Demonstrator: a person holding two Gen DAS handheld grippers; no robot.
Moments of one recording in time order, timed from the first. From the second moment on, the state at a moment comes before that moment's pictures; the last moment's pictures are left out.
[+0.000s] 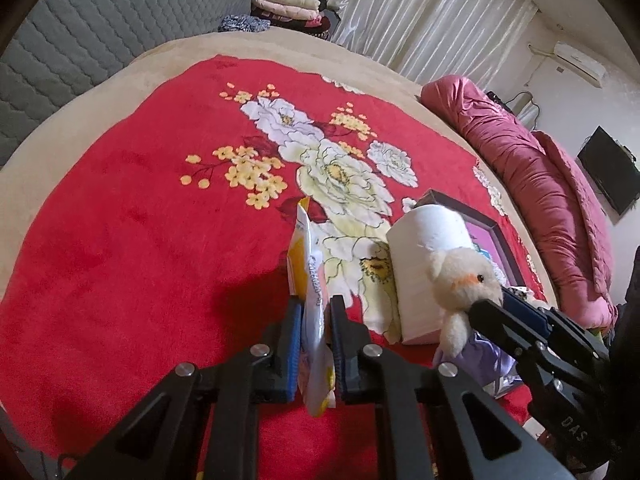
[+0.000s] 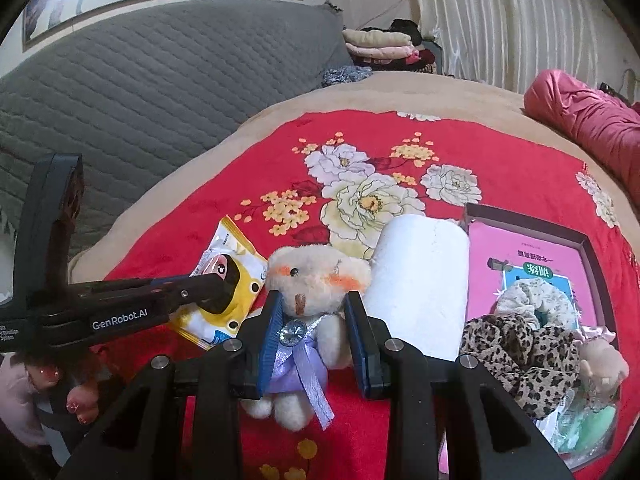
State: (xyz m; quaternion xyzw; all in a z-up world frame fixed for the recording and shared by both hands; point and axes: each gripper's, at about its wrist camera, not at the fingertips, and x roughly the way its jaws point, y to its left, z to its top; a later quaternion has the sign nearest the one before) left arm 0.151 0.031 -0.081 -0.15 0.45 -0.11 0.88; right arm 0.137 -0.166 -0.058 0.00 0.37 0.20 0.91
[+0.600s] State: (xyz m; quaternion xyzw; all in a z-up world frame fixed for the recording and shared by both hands) left arm 0.134 0.015 -0.033 -0.13 0.40 -0.13 0.90; right arm 0.124 -0.186 -0.041 0.02 0.35 0.19 0.92
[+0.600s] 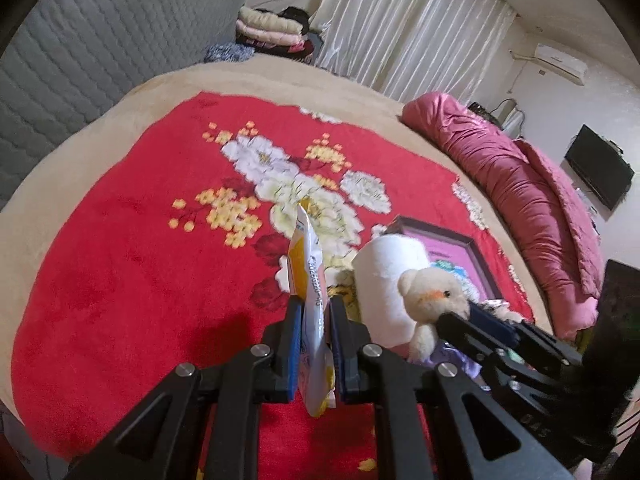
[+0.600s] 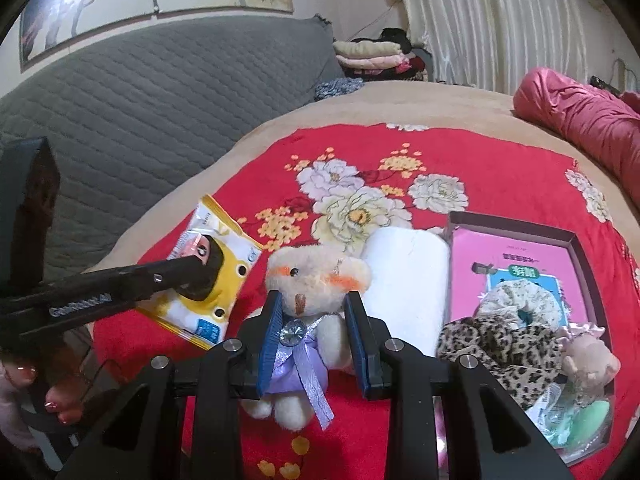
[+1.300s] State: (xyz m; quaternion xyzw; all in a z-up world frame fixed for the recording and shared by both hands) left arm 0.126 -0.095 0.023 -0.10 0.36 -0.24 0.89; right arm 0.100 -0.306 -0.004 0.09 0.30 0.06 0.95
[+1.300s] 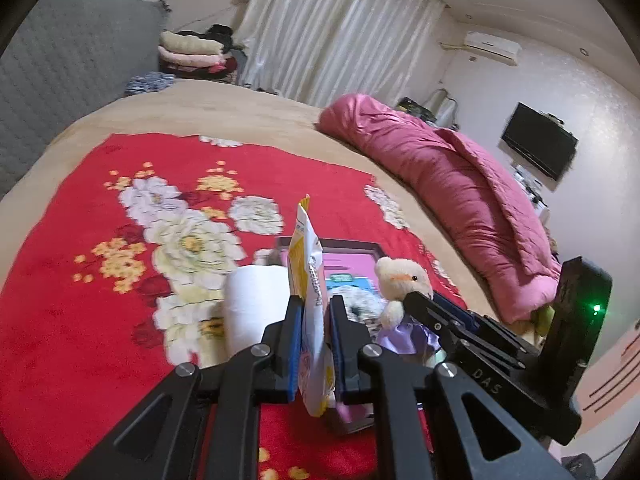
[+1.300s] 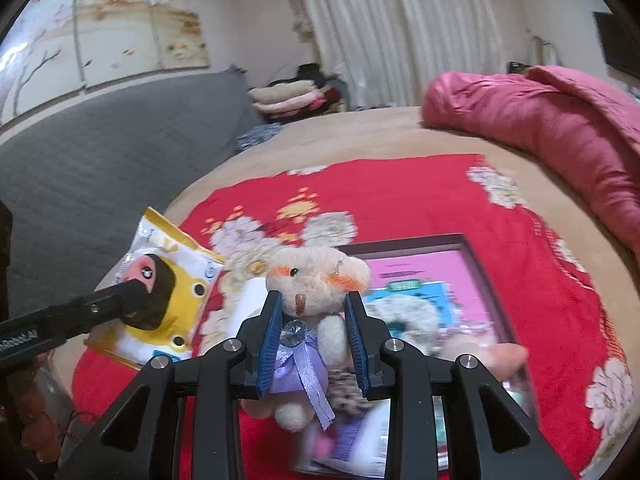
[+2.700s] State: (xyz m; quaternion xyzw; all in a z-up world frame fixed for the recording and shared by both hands) left arm 0.189 -0.206 -0.083 -0.05 0.49 -0.27 0.83; right arm 0.094 -0.357 -0.052 0.08 0.37 0.00 0.93
